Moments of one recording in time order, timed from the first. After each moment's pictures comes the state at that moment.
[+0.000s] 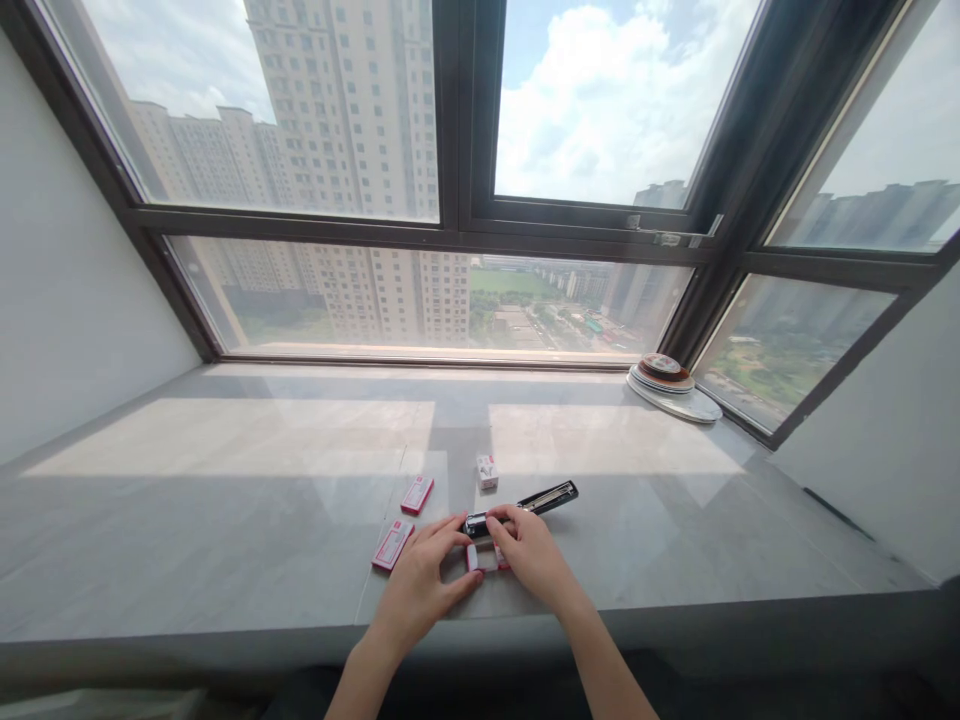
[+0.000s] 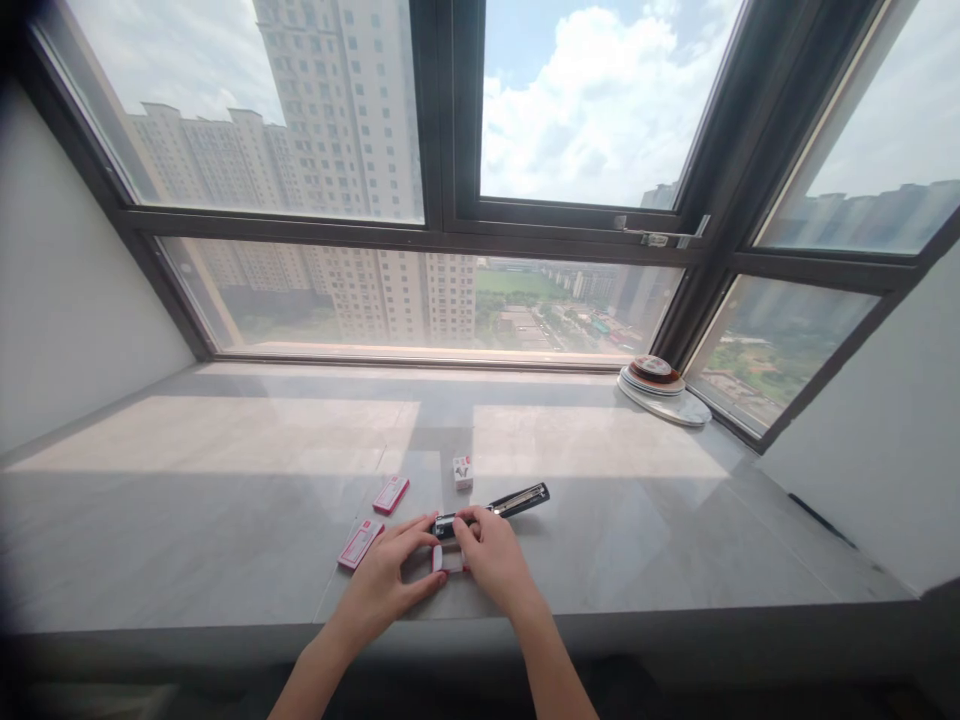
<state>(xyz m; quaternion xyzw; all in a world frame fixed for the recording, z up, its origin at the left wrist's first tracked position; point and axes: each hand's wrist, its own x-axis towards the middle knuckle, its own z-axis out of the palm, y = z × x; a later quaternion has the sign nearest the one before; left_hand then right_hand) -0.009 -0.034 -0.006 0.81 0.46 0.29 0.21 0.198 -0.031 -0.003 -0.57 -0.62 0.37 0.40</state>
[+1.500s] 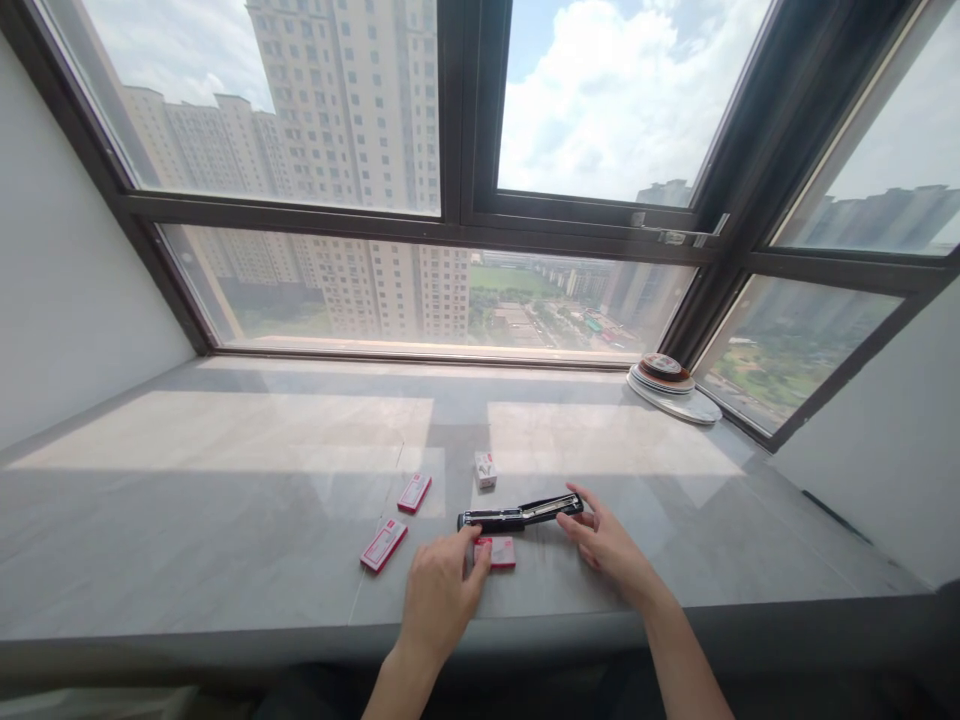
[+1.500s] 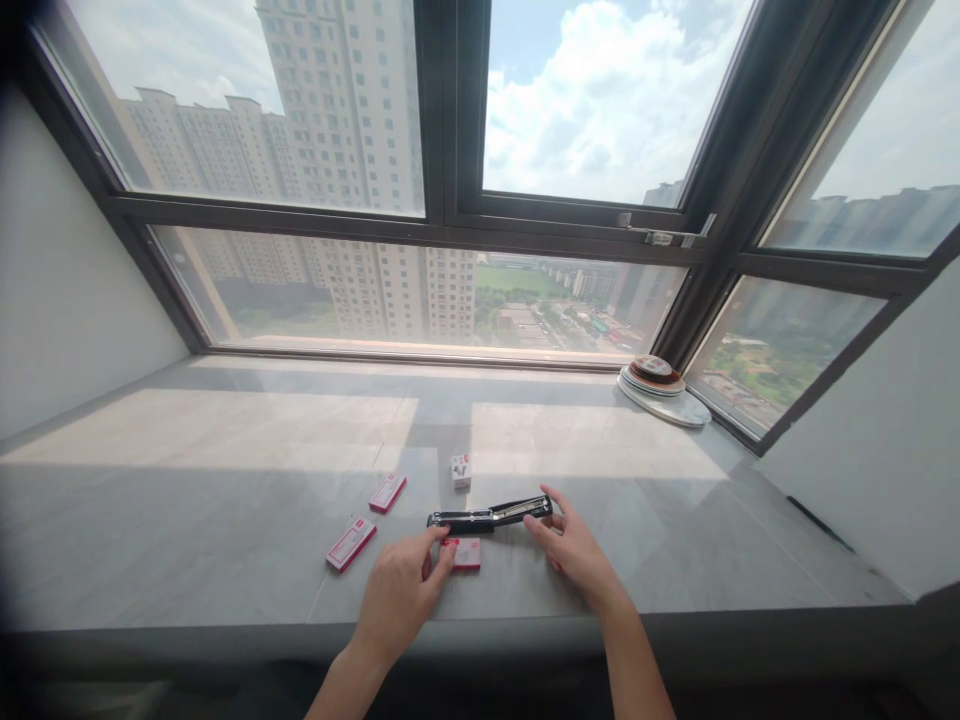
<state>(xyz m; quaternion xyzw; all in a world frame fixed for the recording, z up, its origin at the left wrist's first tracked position) 0.033 -0.050 -0.009 0.77 0.55 0.31 0.11 0.311 -0.045 -0.004 -0.61 -0.47 0.46 0.44</state>
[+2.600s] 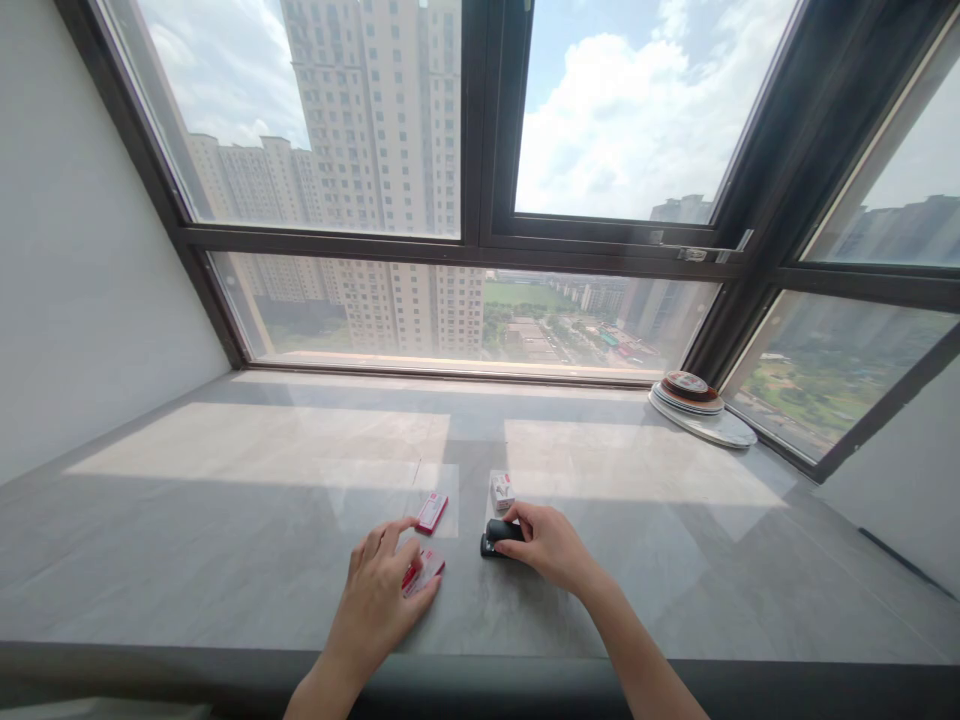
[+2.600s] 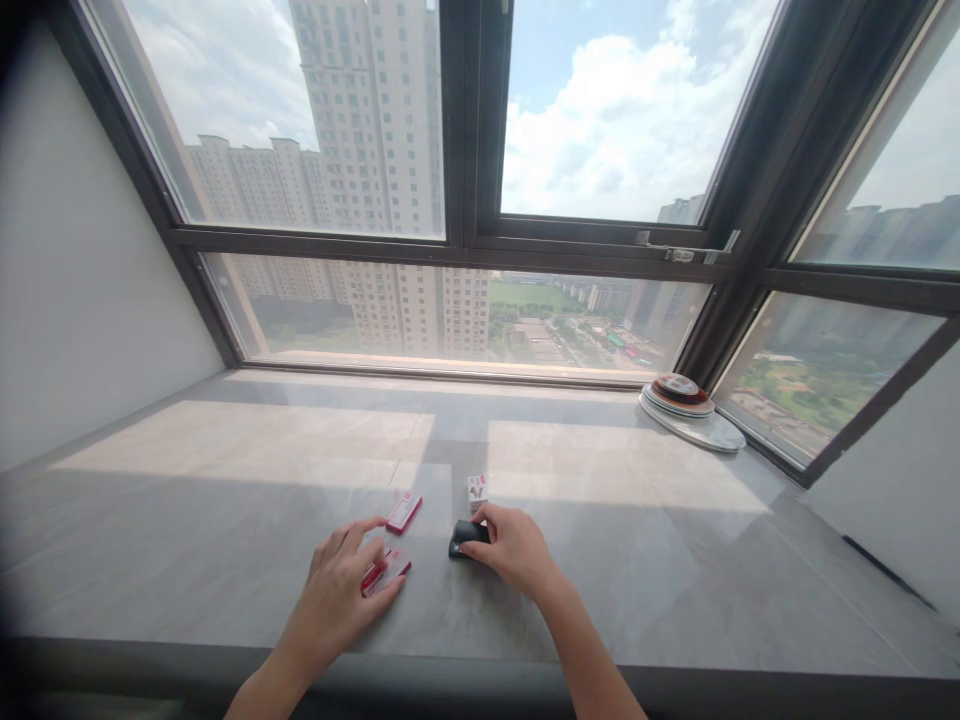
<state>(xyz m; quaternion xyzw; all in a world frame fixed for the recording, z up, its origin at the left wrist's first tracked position) -0.071 -0.024 0.002 0.80 0.53 0.28 -0.01 0.218 0.010 0.022 -0.57 -0.74 0.23 0.26</state>
